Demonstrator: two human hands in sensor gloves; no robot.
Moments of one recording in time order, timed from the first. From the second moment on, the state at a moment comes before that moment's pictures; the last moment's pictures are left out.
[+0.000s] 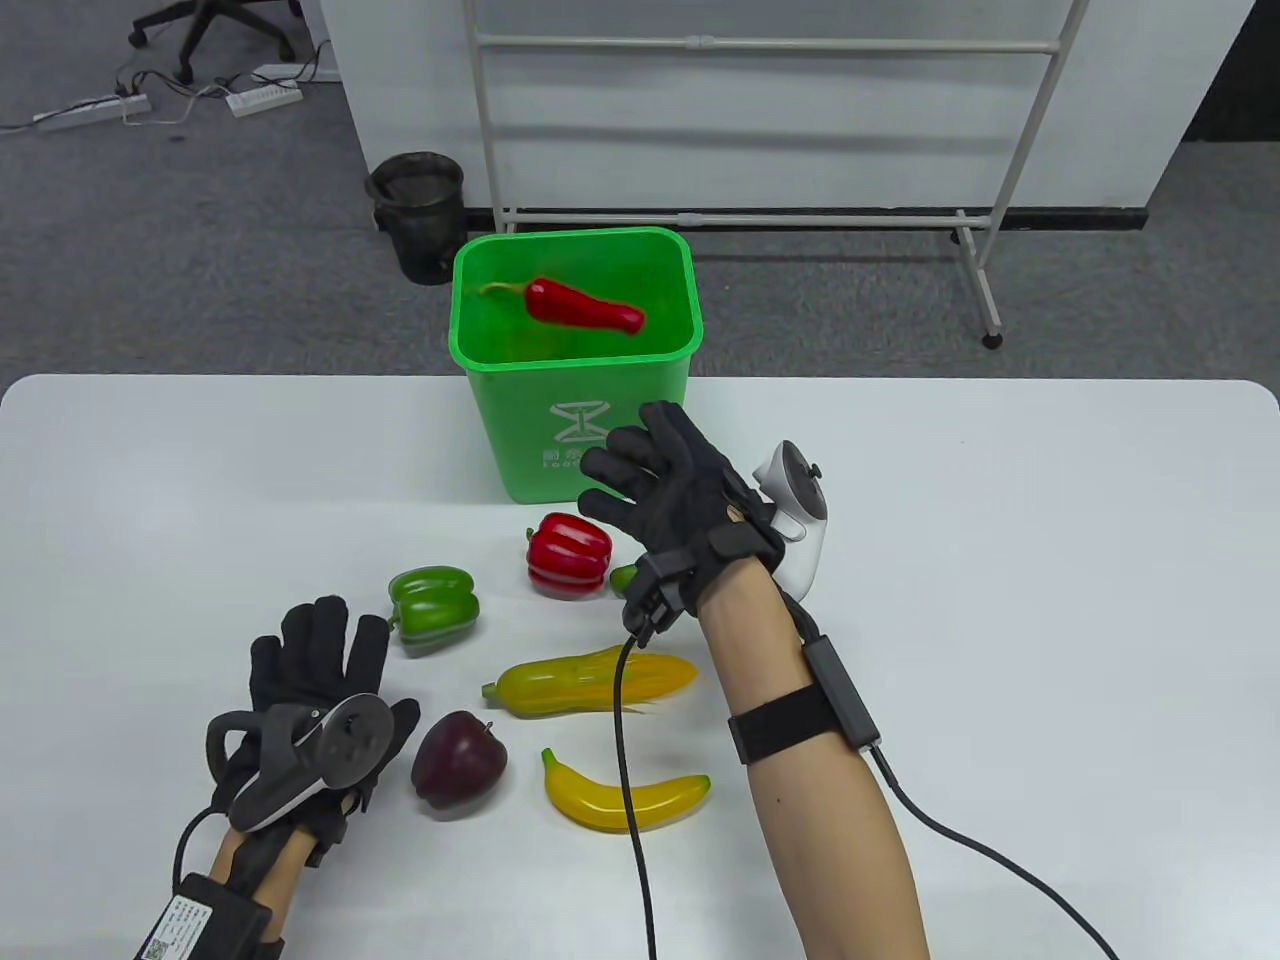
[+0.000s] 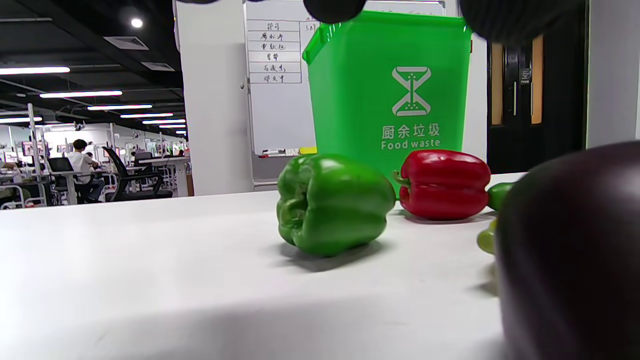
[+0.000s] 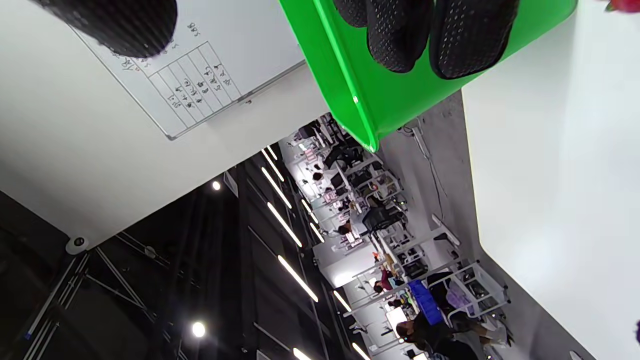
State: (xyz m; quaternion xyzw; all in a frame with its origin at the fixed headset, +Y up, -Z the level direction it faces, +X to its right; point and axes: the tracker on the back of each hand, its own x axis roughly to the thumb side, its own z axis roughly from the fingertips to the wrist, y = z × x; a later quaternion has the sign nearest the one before) left_hand -0.283 -0.702 -0.286 0.08 -0.08 -0.03 0.99; right_hand 0.054 -0.620 -0.417 0.04 0.17 0.49 0.85
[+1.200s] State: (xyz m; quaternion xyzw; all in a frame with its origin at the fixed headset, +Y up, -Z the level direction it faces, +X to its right) left_hand -0.284 -0.703 -0.288 0.07 -0.08 -0.04 0.99; right_hand 0.077 -0.710 -0.442 0.08 0.07 0.98 0.18
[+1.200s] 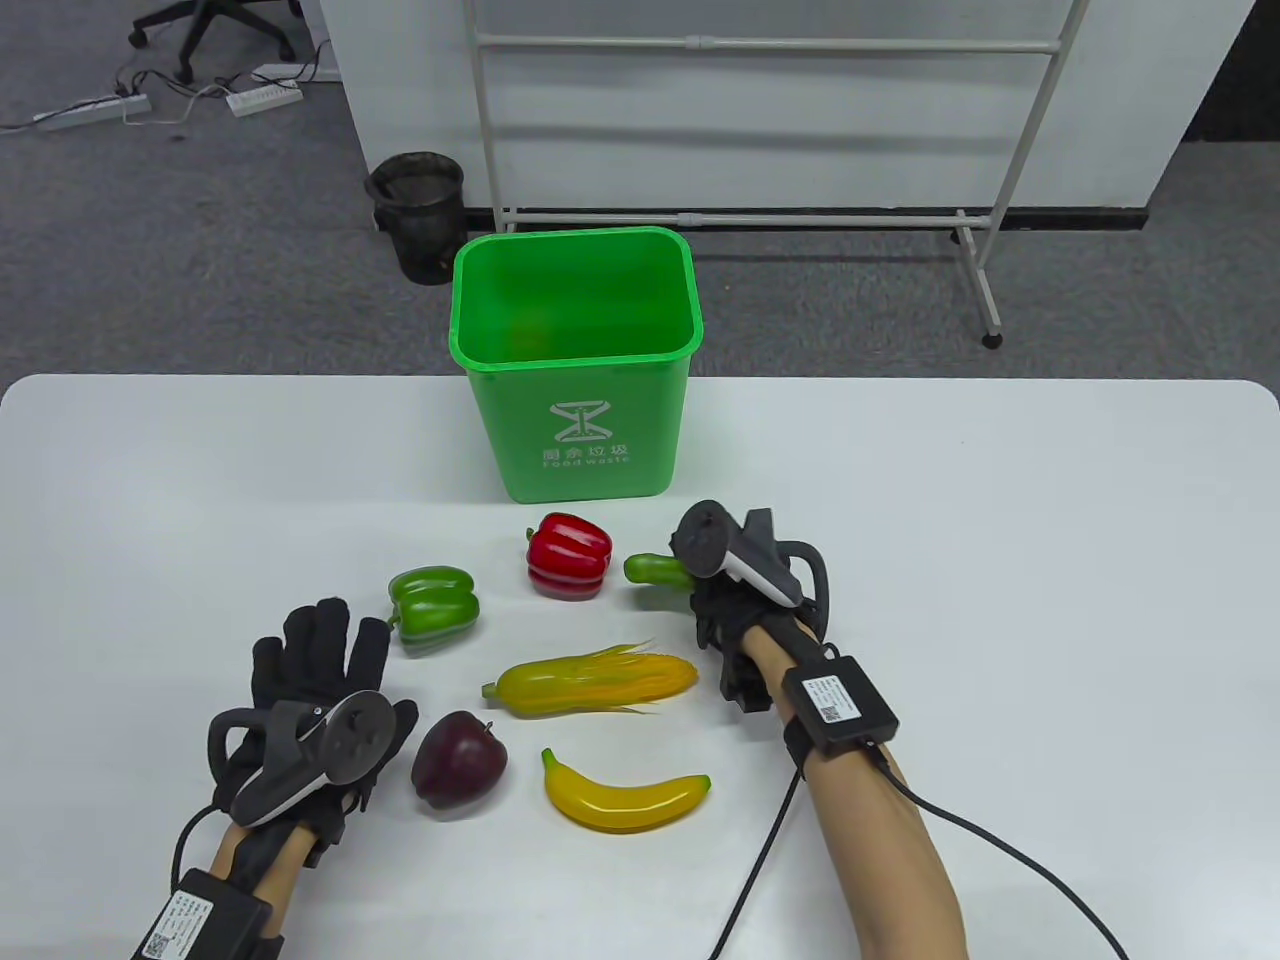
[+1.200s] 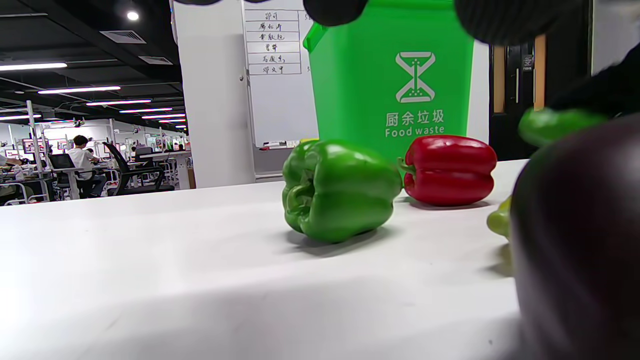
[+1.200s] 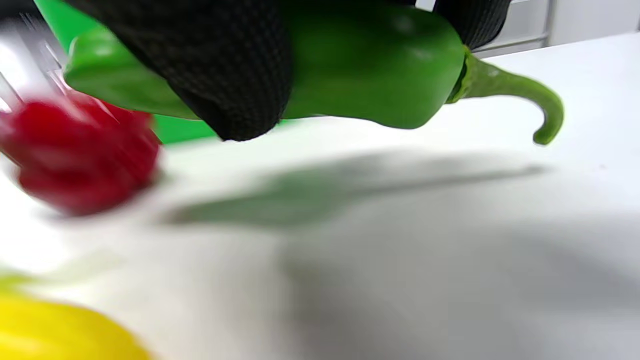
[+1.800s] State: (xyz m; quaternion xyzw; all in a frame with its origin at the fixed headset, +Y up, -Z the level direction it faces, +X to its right) left_hand -0.282 -0.705 -0.288 0.06 -0.08 -0.05 0.99; right_hand 0.165 -0.781 -0.324 -0.06 0.25 0.60 0.76
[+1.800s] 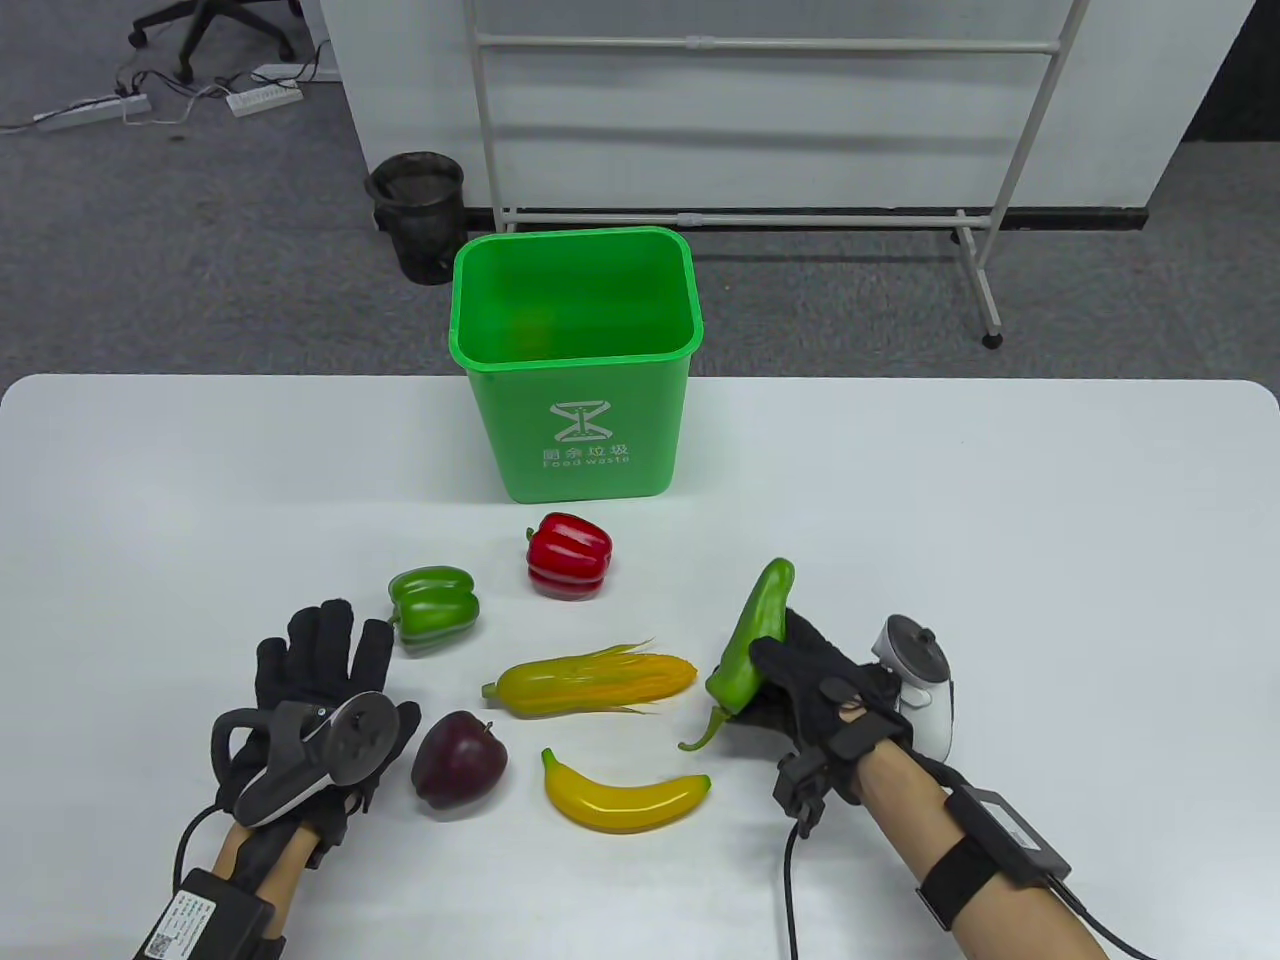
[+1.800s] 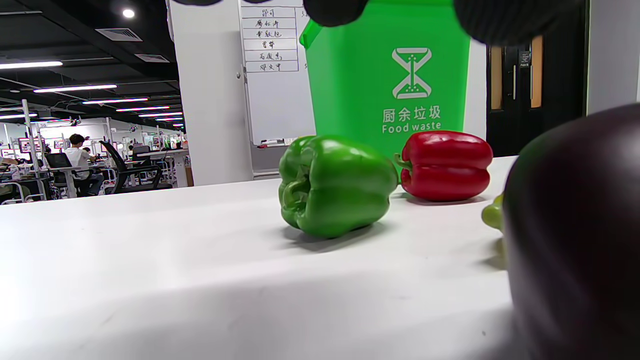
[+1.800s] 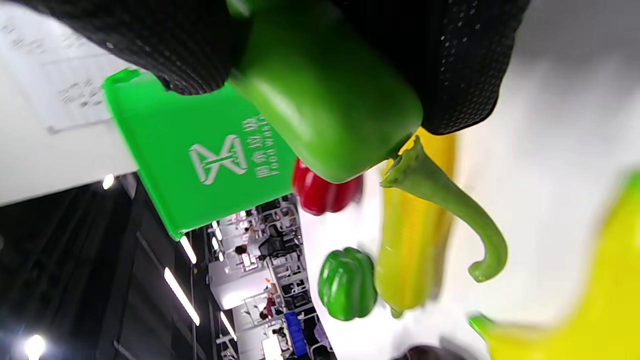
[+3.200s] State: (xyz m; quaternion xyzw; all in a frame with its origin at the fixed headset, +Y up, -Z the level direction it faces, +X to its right) left_hand -0.291 -0.699 -0.288 0.07 -0.07 -0.02 0.99; right_hand 0.054 -0.601 -0.314 0.29 0.01 0.89 0.35
